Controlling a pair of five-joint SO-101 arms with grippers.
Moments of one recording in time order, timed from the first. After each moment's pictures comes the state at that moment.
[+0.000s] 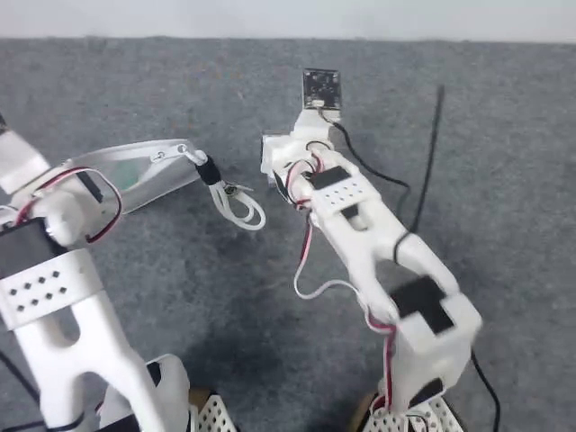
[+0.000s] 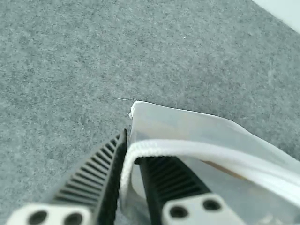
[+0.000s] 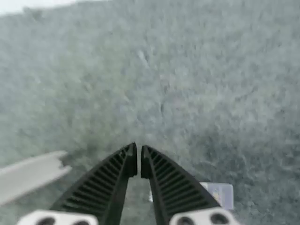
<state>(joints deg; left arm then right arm) -31.2 -36.1 23.2 75.8 17.5 -29.5 17.5 12.1 17.8 -23.4</state>
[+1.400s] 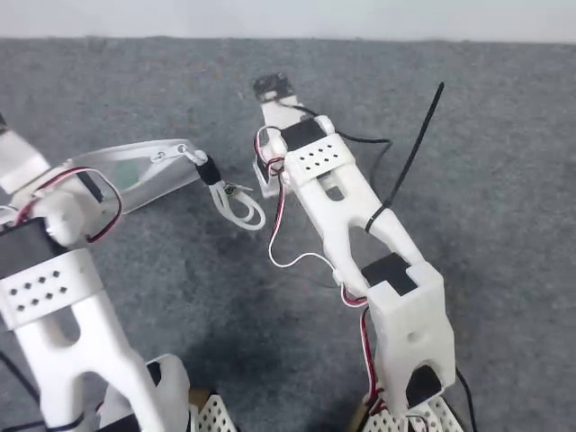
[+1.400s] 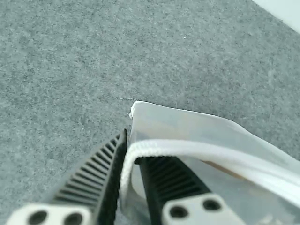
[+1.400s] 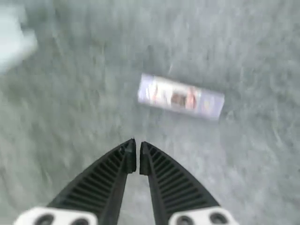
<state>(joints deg) -31.2 -36.1 23.2 75.8 17.5 -32.1 30.6 -24.4 71.2 -11.9</state>
